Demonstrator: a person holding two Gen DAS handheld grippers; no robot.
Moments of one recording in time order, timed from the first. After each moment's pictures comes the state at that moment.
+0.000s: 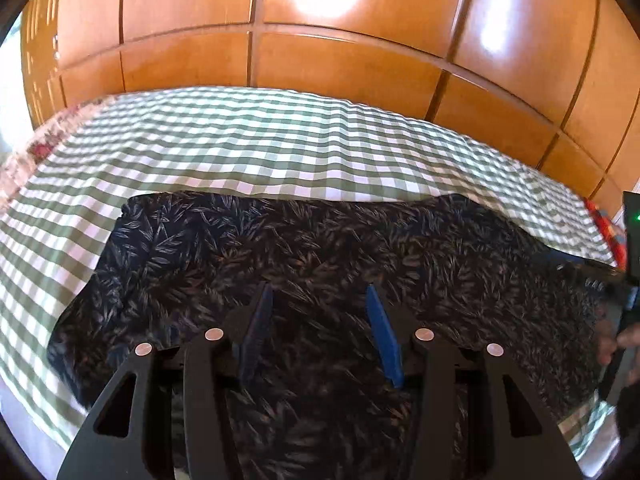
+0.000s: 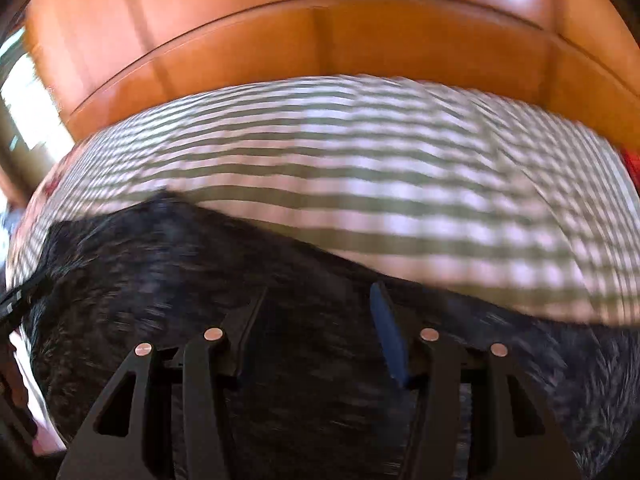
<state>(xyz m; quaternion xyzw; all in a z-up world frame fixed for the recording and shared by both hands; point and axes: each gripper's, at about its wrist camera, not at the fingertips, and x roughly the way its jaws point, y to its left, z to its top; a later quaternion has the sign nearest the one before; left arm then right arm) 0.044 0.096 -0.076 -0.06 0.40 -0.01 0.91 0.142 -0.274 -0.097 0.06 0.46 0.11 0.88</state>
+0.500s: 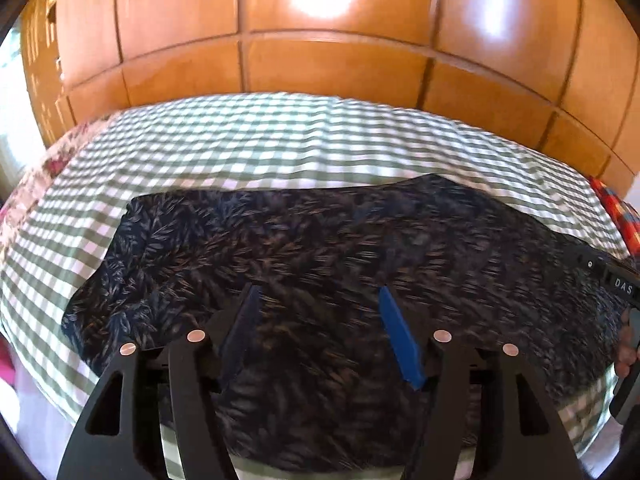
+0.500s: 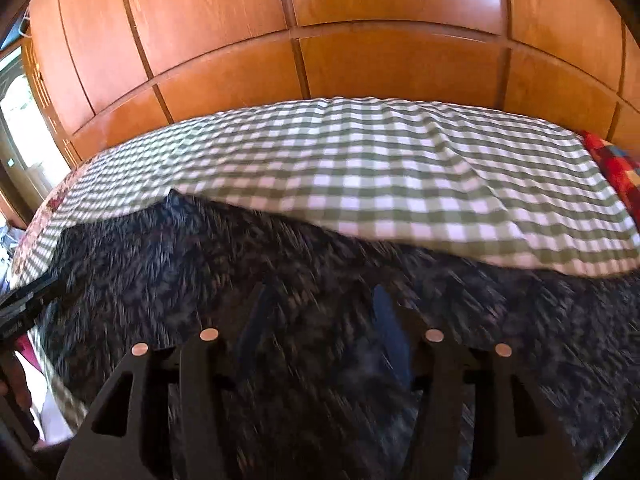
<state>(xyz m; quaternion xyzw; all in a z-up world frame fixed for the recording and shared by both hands) 0.018 0.049 -0.061 -0.03 0.40 0.00 0.92 0.072 -0.287 -0.064 0.04 0.43 0.08 0.90</state>
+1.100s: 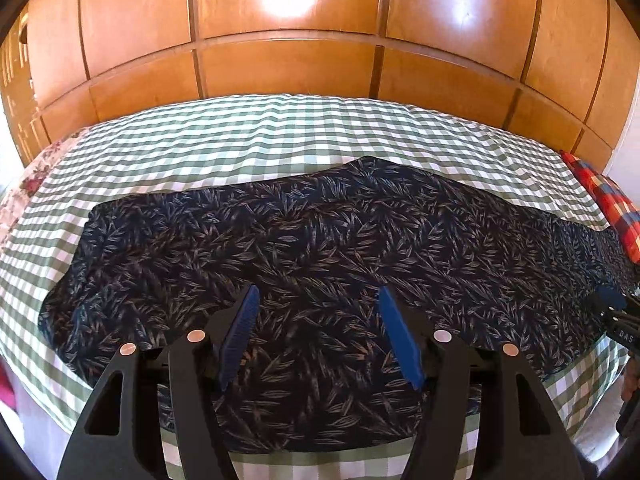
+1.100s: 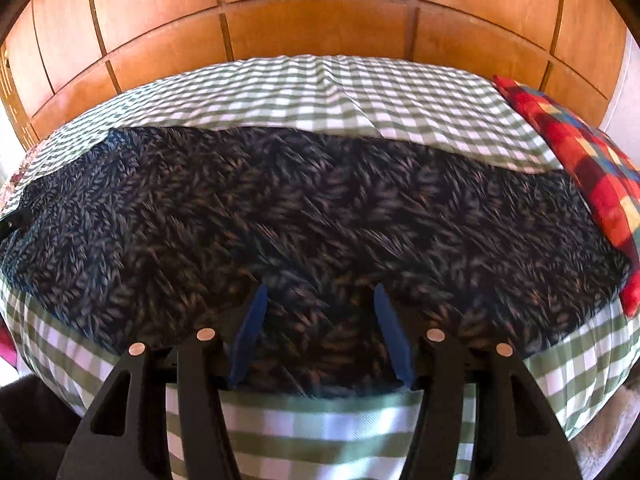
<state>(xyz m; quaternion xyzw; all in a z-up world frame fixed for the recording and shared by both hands) 0.015 0.008 -0.067 -0.01 0.41 -0.04 0.91 -0.005 -0.362 -0.091 0.02 0.46 0.01 0.89</state>
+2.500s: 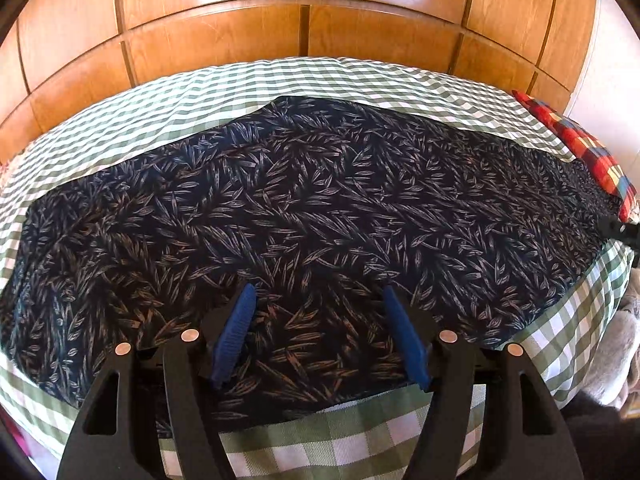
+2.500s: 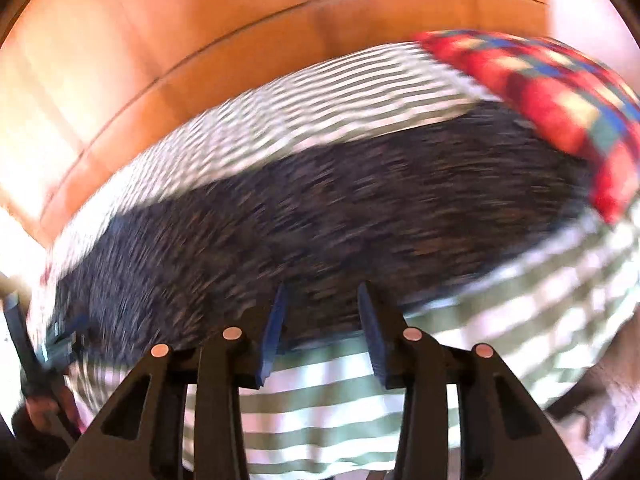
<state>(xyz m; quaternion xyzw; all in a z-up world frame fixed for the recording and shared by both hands) -0.007 -0.030 -0.104 0.03 0.44 -0.13 0.89 -0.043 -0.456 -0.059 0.21 0.44 -0.04 0.87</state>
